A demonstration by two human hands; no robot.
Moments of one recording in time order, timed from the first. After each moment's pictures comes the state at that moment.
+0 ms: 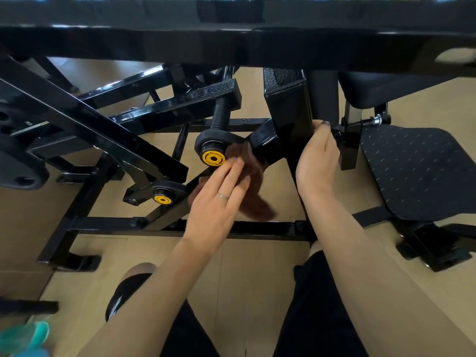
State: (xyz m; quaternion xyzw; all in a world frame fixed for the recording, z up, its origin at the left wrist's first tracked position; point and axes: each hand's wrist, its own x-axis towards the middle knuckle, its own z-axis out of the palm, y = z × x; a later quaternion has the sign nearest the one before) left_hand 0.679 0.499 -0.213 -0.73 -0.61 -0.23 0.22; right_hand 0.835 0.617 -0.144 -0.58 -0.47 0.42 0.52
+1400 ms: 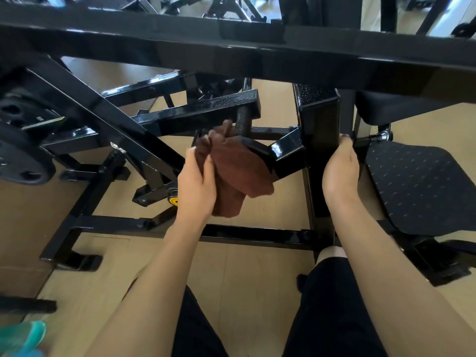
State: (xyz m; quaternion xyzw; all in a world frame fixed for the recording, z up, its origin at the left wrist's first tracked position) left_hand 0.623 0.517 -0.191 -0.46 -0.69 -0.55 -0.12; right_hand 0.836 0.614 -0.134 -0.59 -0.45 0.45 0.49
